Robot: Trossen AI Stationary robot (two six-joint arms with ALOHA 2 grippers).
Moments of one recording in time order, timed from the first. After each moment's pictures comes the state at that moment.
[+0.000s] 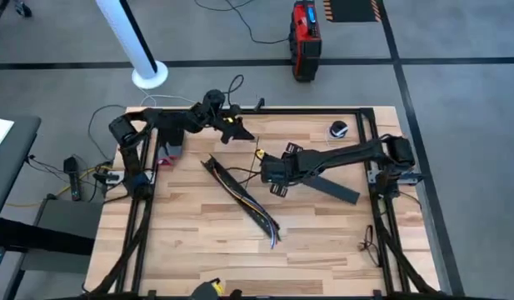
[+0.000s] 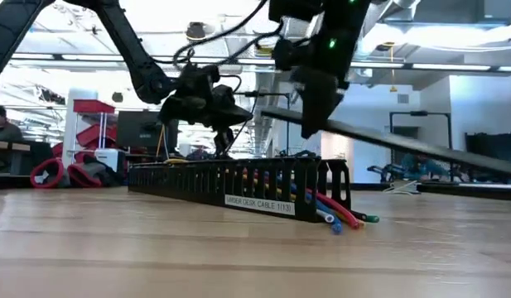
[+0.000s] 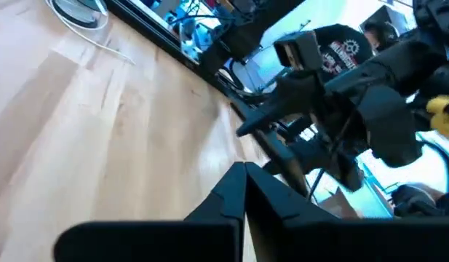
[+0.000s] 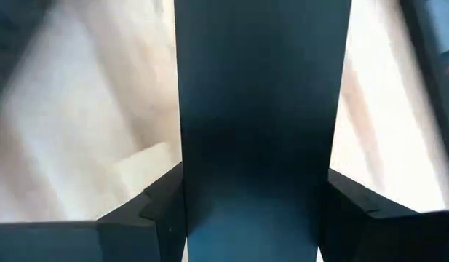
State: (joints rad) left arm 0.73 1.84 0.96 0.46 1.10 -0.34; right arm 0.03 1.80 1.41 -0.91 0.39 0.38
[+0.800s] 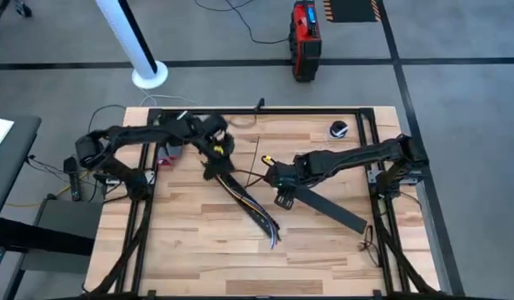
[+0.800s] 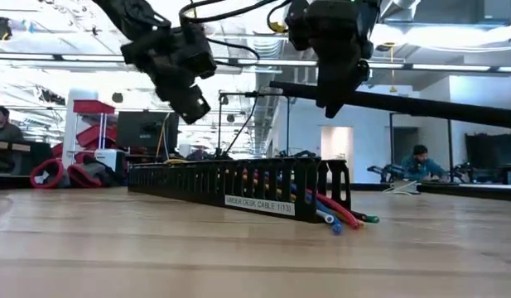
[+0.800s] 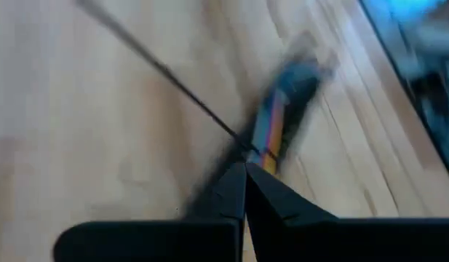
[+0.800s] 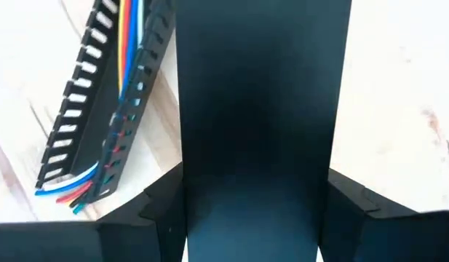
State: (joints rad) left arm 0.38 1.49 0.96 -0.58 0.63 0.44; right arm 0.10 1.72 1.41 -0.94 0.14 0.52
